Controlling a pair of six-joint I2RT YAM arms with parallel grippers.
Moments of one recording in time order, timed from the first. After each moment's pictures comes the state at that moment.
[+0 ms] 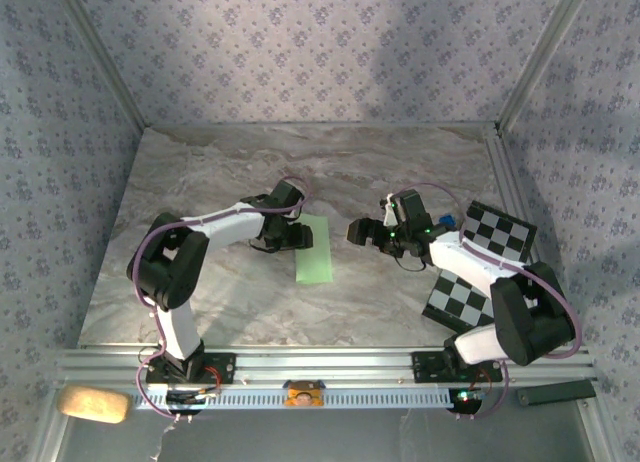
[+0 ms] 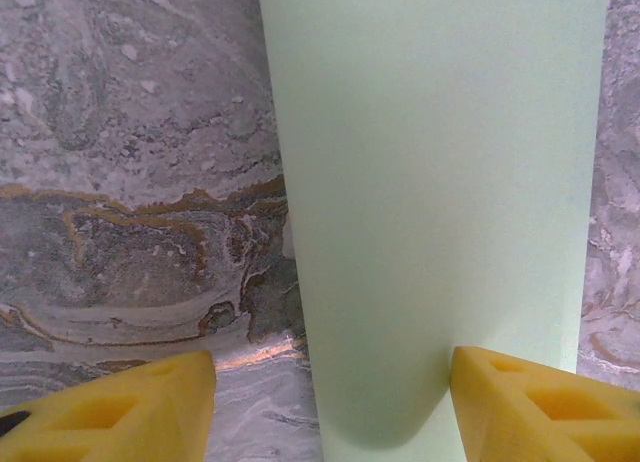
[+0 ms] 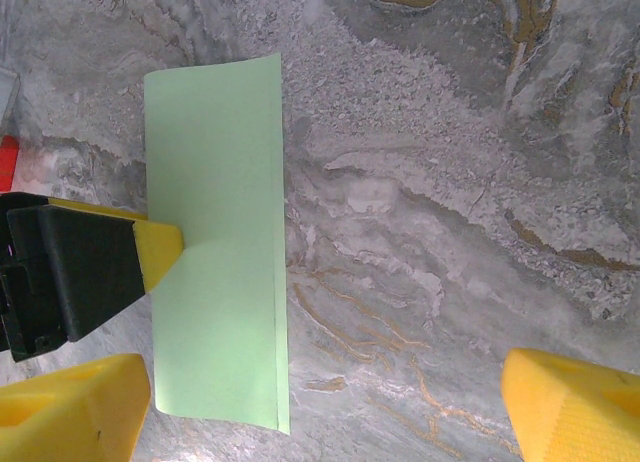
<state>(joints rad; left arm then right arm) -0.62 1.81 1.12 -0.53 0.13 -0.62 0.43 1.40 0.74 -0.22 -0.37 0.63</state>
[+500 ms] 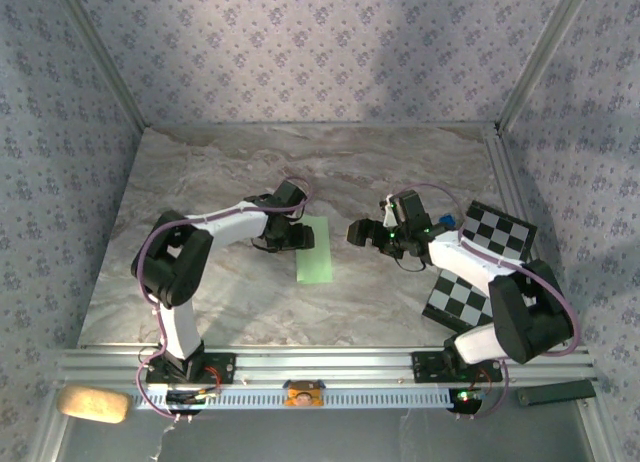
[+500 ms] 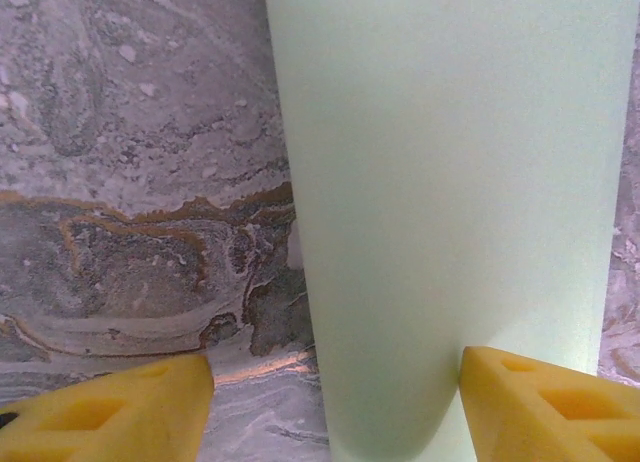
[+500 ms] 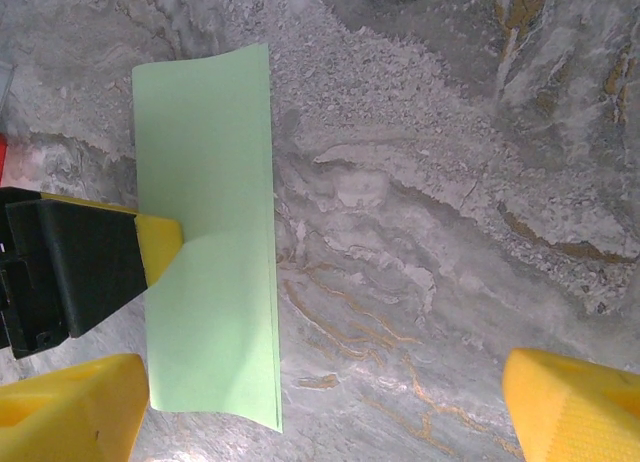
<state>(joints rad) -0.63 1.84 1.14 -0.55 0.10 -0.62 0.43 1.41 0.74 -0.22 -0.37 0.63</state>
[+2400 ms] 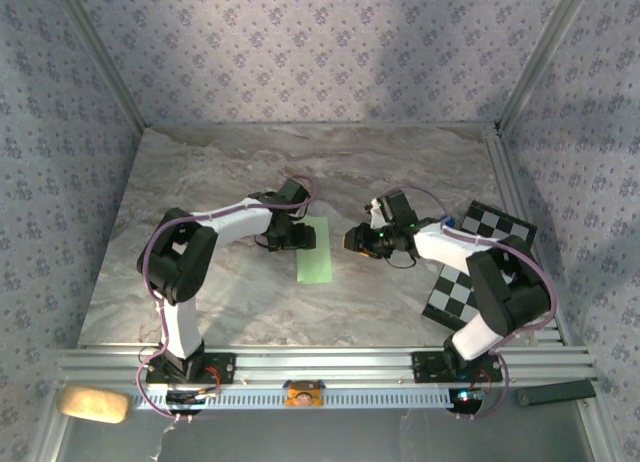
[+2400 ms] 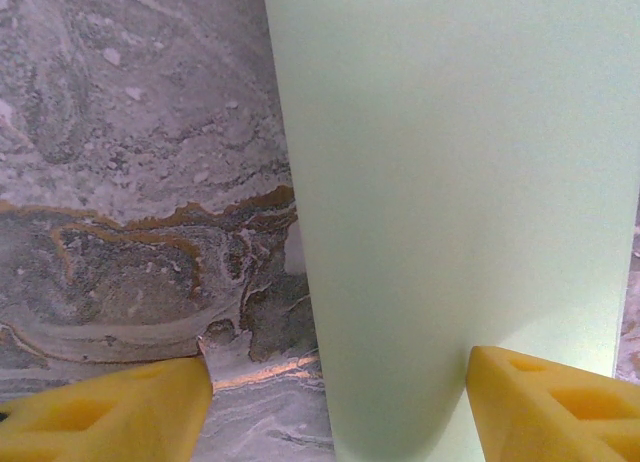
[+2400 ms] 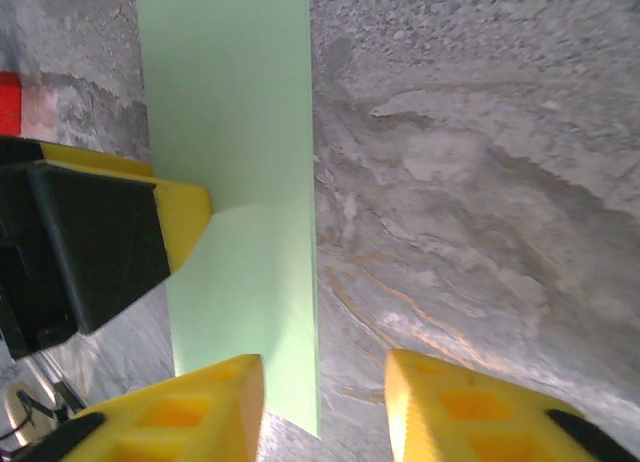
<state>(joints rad) -0.63 1.87 1.20 -0.61 0.08 -0.60 0.47 1.59 0.81 -0.17 -0.51 0.65</state>
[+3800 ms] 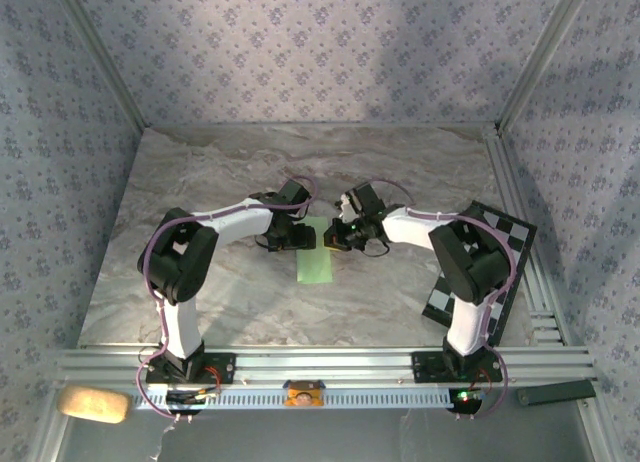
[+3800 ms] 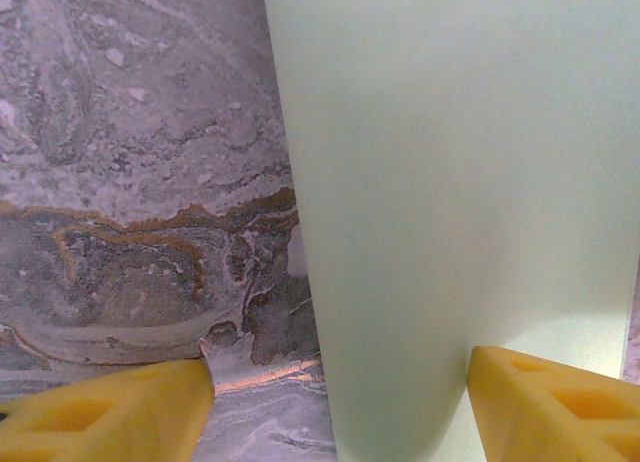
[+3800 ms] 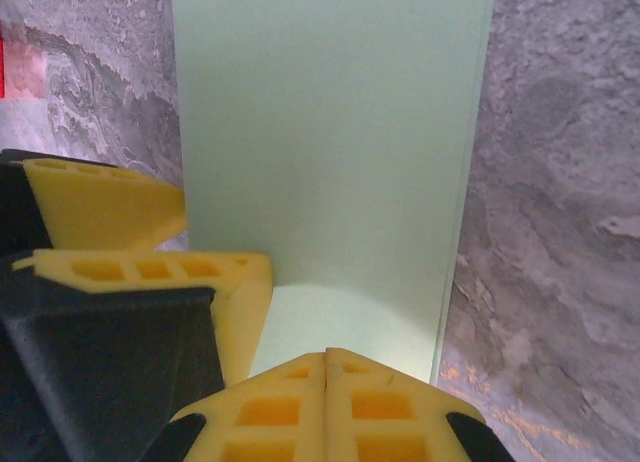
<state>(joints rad) -0.64 1.88 1.20 -0.61 0.07 -0.60 0.57 1.85 1.04 -0.19 -0.54 0.65</state>
